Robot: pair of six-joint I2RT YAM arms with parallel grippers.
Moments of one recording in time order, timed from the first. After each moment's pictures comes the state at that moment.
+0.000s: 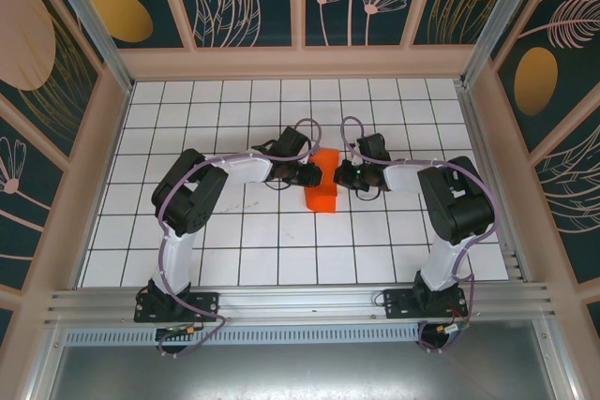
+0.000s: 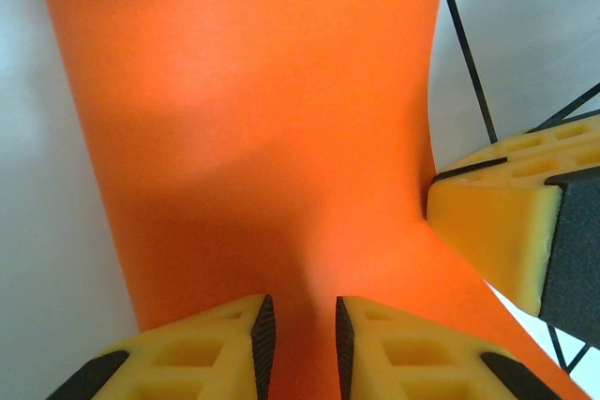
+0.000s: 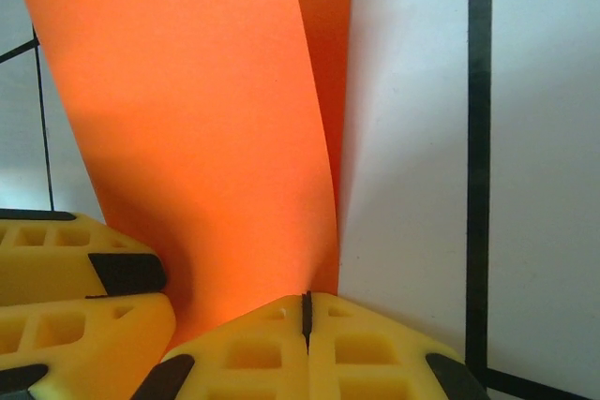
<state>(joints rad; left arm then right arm) -0.67 2.08 1.29 -0.19 0.32 -0.45 0.39 1.80 0.84 0.00 -0.39 0.60</state>
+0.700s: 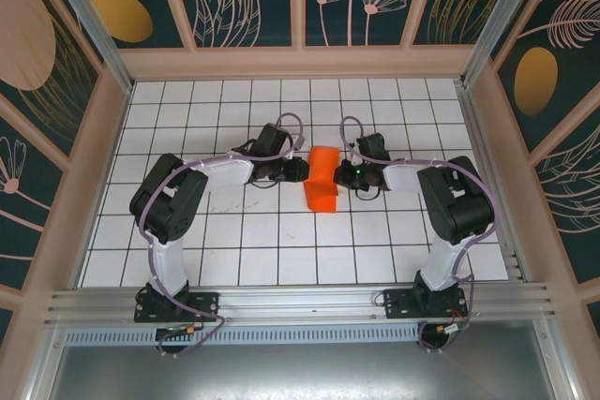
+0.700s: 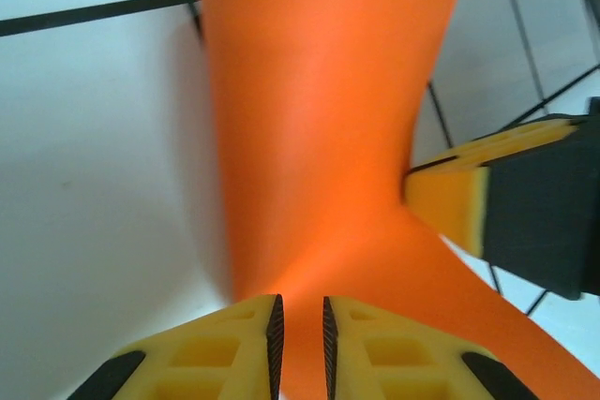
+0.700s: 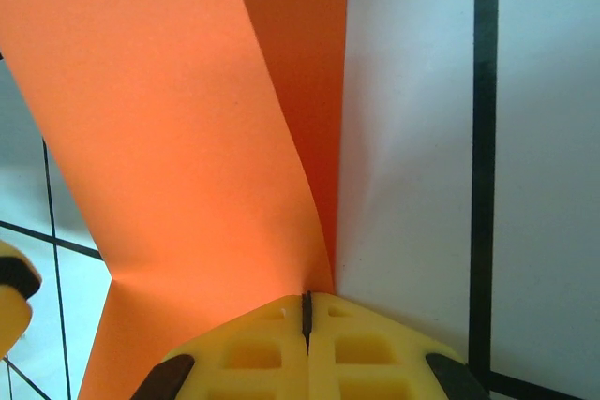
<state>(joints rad) -0.60 1.94 1.15 -0.08 0.41 -0.47 0.39 1.80 0.85 -0.01 -0.39 0.59</state>
